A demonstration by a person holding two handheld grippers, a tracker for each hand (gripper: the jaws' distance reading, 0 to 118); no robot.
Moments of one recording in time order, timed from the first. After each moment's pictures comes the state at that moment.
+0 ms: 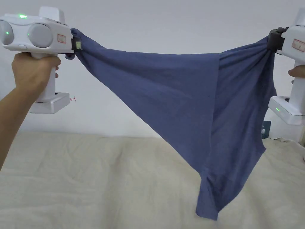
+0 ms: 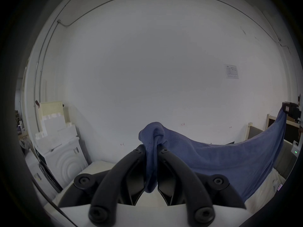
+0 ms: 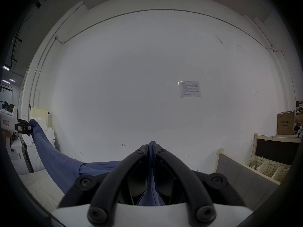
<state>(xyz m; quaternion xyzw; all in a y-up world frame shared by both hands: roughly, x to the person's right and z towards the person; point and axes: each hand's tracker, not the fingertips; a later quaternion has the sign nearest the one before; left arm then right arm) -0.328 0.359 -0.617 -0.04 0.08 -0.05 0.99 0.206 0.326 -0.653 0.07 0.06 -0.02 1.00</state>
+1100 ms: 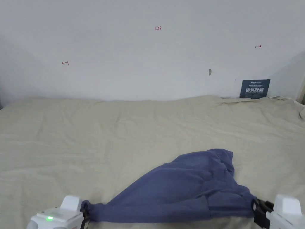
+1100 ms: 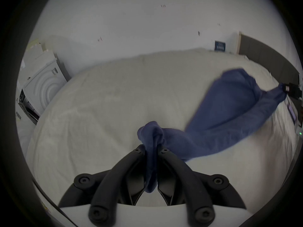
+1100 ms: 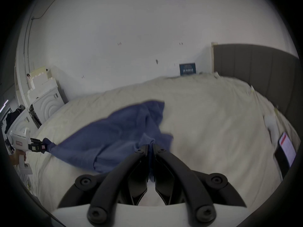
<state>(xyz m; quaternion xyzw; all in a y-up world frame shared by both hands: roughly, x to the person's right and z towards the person) -0.332 -0.154 -0.447 -0.41 0.02 -0.07 0.91 0.231 -0.138 -0.462 -0.29 0.08 -0.07 0.95</state>
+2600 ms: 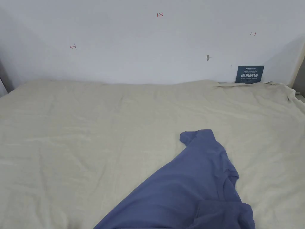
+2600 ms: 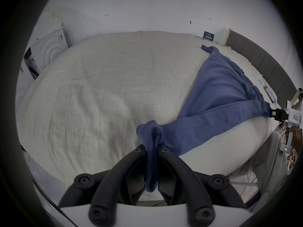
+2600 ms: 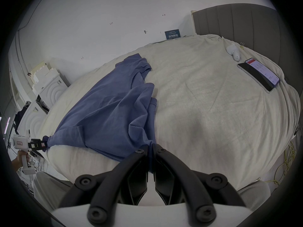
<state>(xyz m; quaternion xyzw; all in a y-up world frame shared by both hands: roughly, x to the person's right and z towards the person) -0.332 -0.165 -0.220 -0.46 0.00 0.02 0.89 0.273 -0.187 -0.239 -0.39 0.08 -0.11 0.91</state>
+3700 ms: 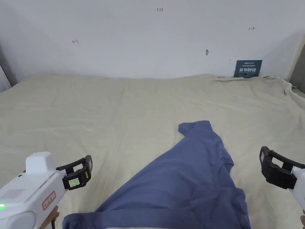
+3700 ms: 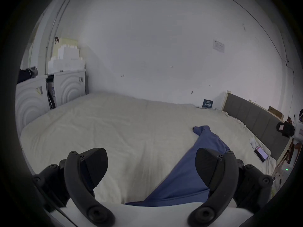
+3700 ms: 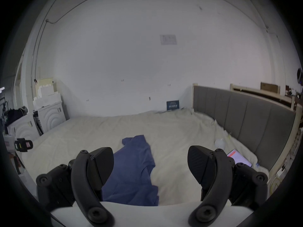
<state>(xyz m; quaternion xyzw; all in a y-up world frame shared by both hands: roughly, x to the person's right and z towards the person) -0.270 0.003 -0.218 -0.16 0.07 0.05 0.98 0.241 0.035 -0.245 -0.11 0.02 -0.01 0.99</state>
